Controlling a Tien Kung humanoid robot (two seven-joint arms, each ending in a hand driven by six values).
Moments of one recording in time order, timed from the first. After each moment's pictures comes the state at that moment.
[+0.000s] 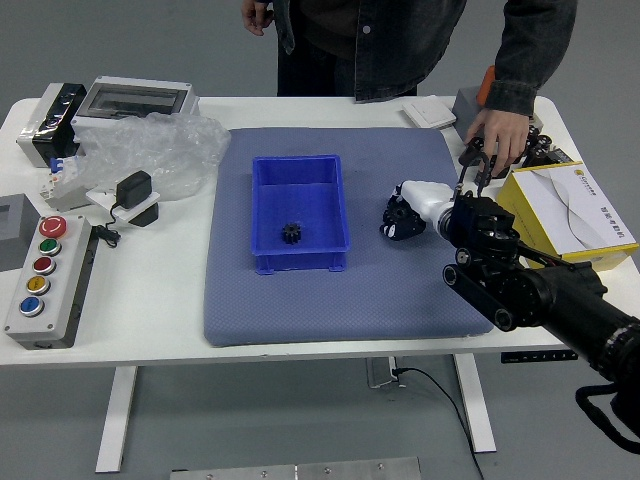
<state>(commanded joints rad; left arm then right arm) -0.02 0.08 -1.35 -0.18 1.13 -0.08 0.13 0.79 -0.13 0.62 0.71 -1.87 0.00 -0.24</state>
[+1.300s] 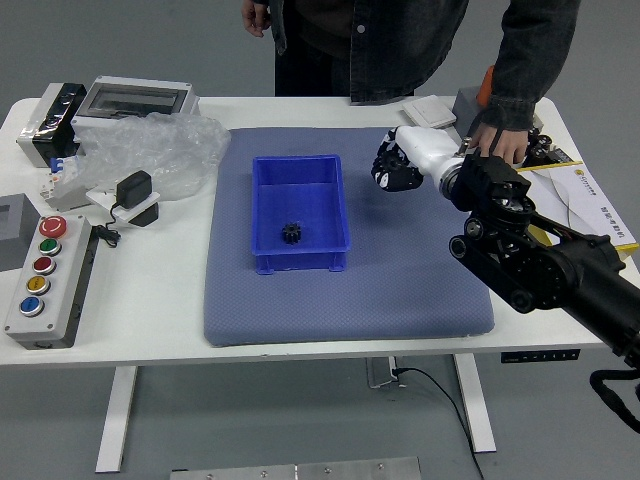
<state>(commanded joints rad) -0.02 0.08 -1.37 -0.18 1.13 -0.08 0.13 0.81 -0.20 0.72 1.00 -1.92 -0.02 -0.28</state>
